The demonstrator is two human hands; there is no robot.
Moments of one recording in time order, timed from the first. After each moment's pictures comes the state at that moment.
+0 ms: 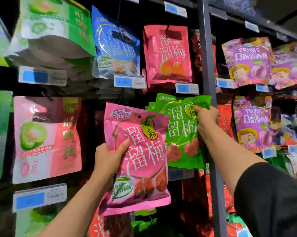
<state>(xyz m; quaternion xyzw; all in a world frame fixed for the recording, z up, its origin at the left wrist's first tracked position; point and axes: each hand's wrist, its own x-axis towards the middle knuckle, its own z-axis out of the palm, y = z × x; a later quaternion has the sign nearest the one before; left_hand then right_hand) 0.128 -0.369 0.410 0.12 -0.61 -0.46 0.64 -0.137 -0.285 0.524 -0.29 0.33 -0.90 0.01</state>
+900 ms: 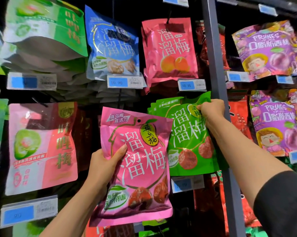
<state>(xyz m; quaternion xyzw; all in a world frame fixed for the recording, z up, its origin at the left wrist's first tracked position) 0.117 -0.378 0.413 0.14 -0.62 -0.44 0.63 -0.184 -0.313 0.545 -0.27 0.53 -0.80 -0.09</state>
